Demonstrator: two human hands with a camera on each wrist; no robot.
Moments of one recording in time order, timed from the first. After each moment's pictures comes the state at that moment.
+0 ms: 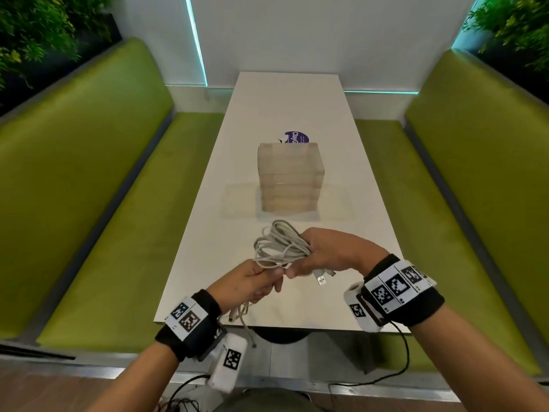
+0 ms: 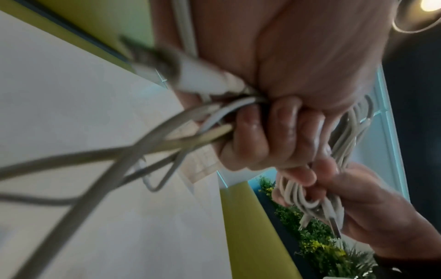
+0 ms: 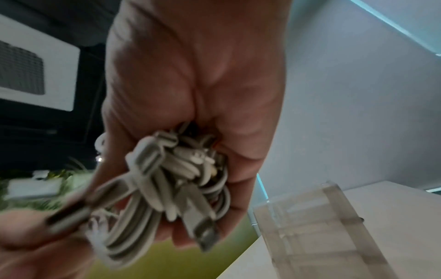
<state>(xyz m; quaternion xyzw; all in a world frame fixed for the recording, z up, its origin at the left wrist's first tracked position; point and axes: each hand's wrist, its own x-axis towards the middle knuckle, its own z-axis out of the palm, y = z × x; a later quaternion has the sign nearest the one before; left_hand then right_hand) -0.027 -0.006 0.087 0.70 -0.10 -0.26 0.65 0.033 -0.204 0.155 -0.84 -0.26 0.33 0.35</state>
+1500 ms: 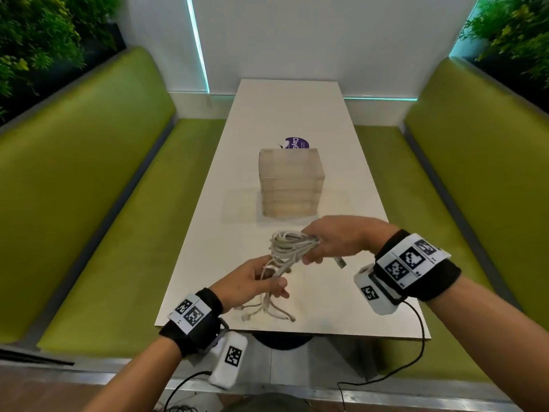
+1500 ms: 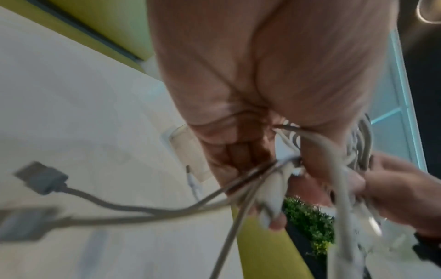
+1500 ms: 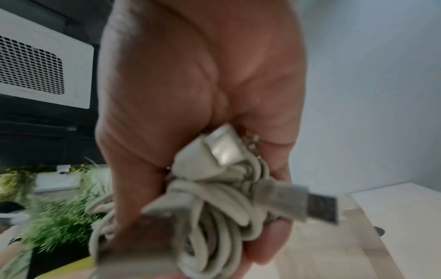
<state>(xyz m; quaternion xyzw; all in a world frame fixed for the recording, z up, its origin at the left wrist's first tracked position) -0.018 -0.007 0.088 0.71 -0.10 -0.27 0.64 0.054 -0.209 0.183 -0.88 -0.32 0.31 0.14</state>
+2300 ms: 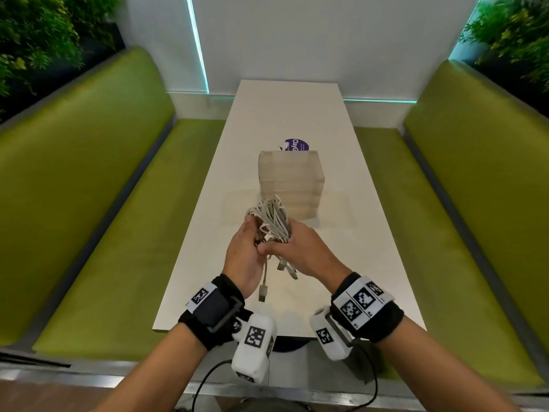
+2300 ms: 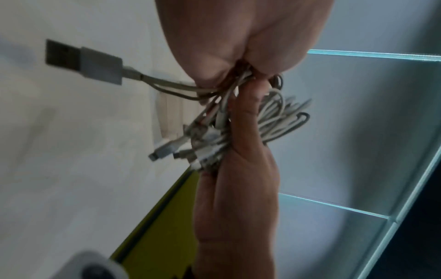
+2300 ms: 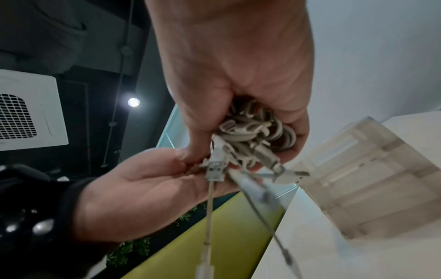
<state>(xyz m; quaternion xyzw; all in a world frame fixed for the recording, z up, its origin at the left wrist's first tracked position) 0.011 -0.041 0.121 0.47 0.13 0.00 0.87 0.032 -0.158 0.134 -0.84 -0.12 0.14 0.51</state>
